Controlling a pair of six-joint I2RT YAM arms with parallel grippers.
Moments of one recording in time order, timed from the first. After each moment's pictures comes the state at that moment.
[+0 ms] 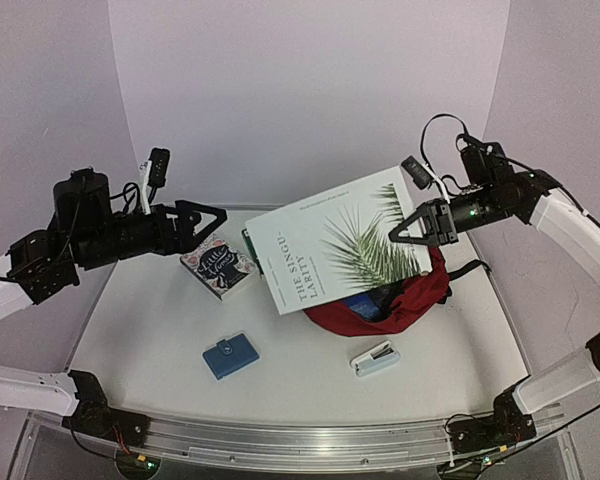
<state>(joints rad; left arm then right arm) -0.88 0.91 1.01 -0.27 0.05 -0.50 0.40 1.37 1.42 -0.91 -0.95 -0.23</state>
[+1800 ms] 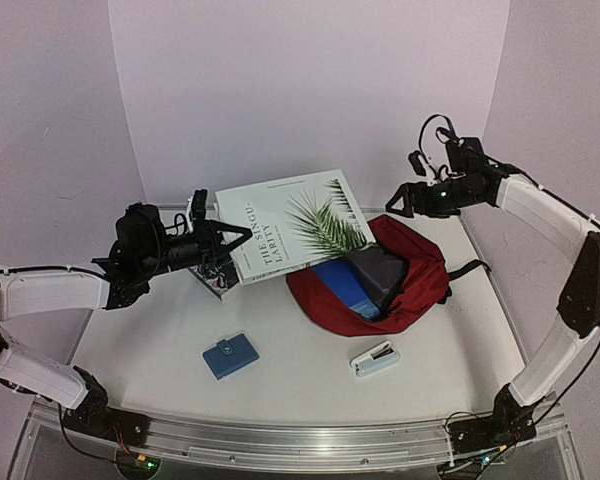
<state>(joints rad) -0.64 1.29 0.71 0.55 0.51 -1.06 0.28 1.63 1.53 -0.64 -0.37 0.07</state>
